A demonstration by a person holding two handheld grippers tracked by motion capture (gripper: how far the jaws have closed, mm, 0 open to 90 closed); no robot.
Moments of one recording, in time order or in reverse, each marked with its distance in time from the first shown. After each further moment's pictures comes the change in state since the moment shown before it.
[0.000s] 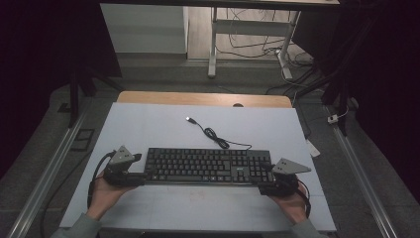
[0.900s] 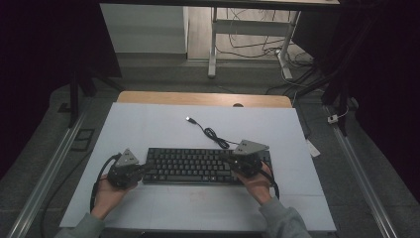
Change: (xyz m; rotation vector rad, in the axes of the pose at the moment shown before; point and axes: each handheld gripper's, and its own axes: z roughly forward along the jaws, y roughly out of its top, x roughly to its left) left arm -0.001 -0.009 0.014 0.057 -0.002 0.036; right arm 0.033 0.072 0.079 0.019 0.083 -0.094
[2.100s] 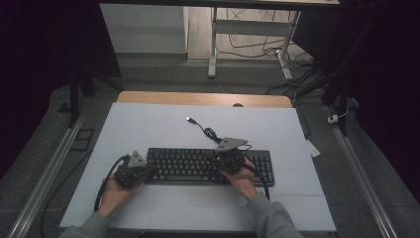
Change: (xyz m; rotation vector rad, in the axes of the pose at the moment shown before) left arm 0.003 -0.007 0.029 0.103 0.054 0.055; right arm 0.007 0.005 0.048 0.067 0.077 -0.006
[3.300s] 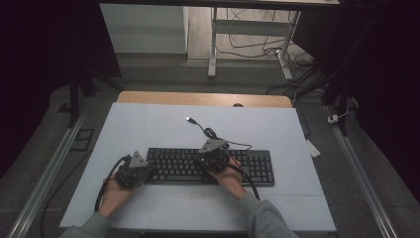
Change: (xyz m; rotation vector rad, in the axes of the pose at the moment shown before) left arm -0.001 -0.001 0.003 0.008 0.006 0.007; right arm 0.009 0.001 0.051 0.078 0.012 -0.057
